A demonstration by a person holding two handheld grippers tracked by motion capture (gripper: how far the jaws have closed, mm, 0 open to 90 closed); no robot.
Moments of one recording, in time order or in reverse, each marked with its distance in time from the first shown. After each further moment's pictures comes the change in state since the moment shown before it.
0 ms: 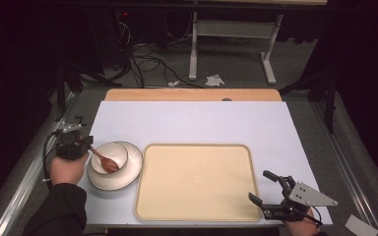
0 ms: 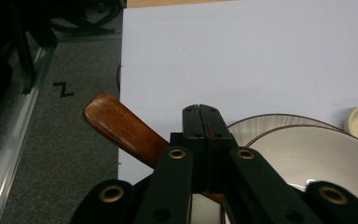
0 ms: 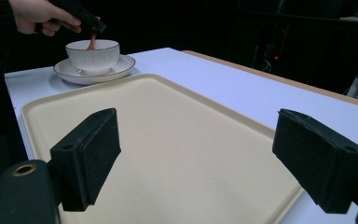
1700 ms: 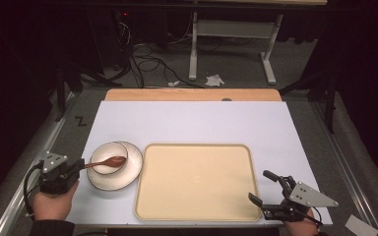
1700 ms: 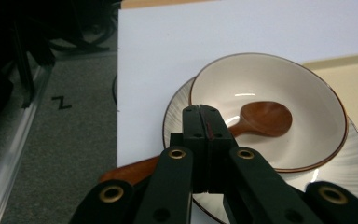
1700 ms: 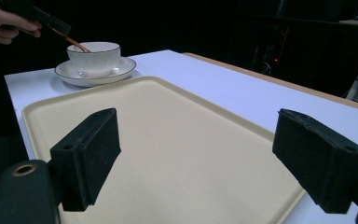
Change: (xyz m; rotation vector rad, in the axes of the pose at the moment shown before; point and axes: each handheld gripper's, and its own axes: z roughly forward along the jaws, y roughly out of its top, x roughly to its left) left arm 0.024 -0.076 -0.068 -0.108 0.003 0.021; right arm 0.002 0.002 0.001 -0.004 -0.001 -0.008
